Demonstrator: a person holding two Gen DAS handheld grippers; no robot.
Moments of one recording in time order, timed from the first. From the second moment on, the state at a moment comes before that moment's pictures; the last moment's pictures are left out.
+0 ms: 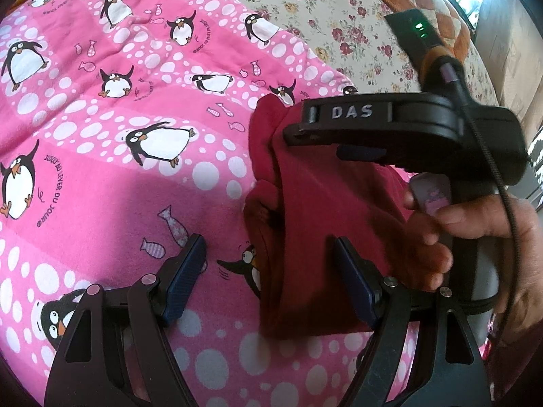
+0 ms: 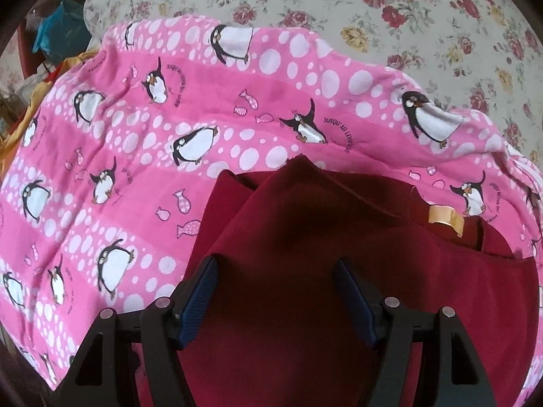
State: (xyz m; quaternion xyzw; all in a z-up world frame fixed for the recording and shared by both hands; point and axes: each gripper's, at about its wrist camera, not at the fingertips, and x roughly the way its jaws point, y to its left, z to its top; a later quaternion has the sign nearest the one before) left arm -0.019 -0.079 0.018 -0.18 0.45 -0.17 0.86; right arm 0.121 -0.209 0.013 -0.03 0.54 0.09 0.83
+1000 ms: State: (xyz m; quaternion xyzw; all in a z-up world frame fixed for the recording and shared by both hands) left arm -0.001 -0.094 0.021 -0.19 0.43 -0.20 0.86; right arm 0.125 -0.204 0.012 -0.03 0.53 0.14 0.83
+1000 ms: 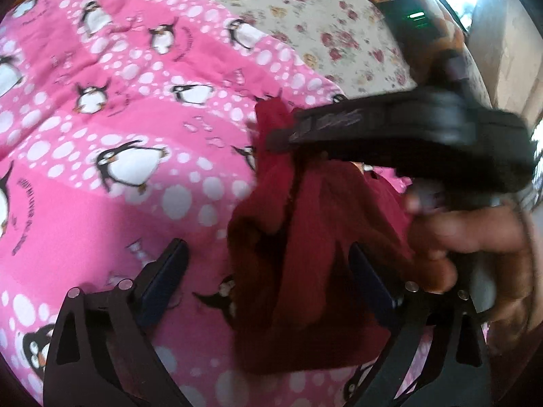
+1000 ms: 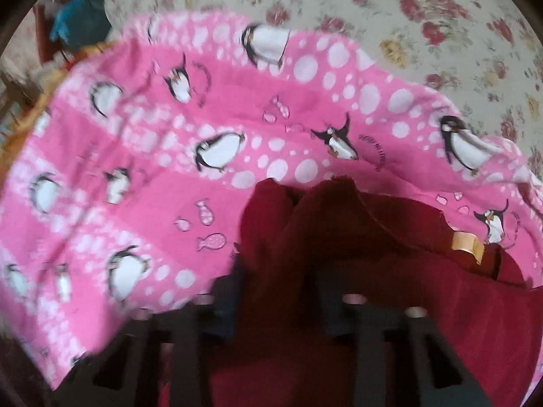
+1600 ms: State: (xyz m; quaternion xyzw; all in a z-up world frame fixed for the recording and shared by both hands) left arm -0.011 -0.102 0.034 -0.21 0.41 -0.27 0.85; right arm 0.123 -0.211 0.036 -0.02 0.55 0.15 0.82
